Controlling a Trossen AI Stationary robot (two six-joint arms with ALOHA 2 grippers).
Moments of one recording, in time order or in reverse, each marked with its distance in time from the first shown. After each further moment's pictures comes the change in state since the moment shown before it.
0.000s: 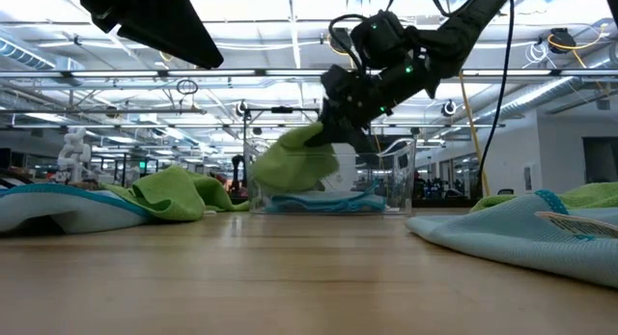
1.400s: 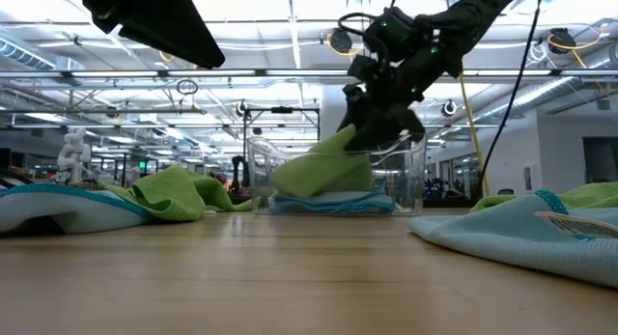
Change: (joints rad) left arm 0.004 0.000 0.000 0.005 -0.001 -0.008; right arm -0.069 -0.174 0.000 -0.428 -0.241 0.275
